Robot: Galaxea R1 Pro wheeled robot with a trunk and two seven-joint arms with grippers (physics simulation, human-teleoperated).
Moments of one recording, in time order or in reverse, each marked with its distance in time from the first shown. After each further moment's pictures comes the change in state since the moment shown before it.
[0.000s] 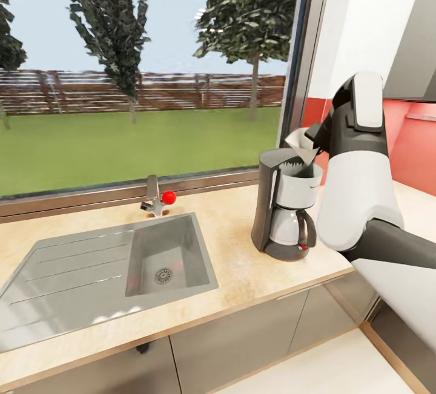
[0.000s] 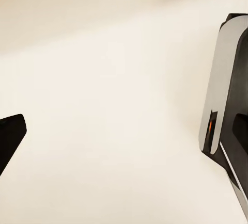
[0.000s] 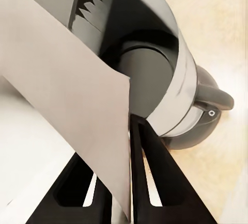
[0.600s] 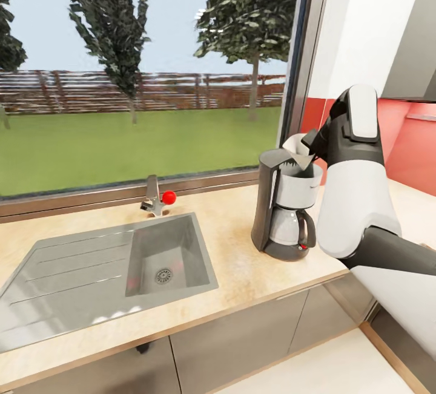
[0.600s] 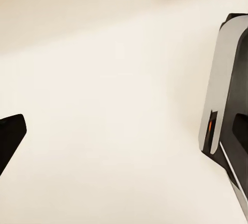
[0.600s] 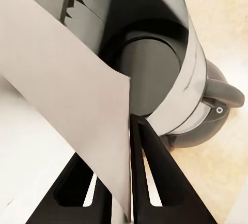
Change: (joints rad) left arm 0.000 0.000 0.001 0.000 0.000 0.000 0.000; right arm 0.045 -0.006 0.000 0.001 0.001 0.002 0.065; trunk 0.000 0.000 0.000
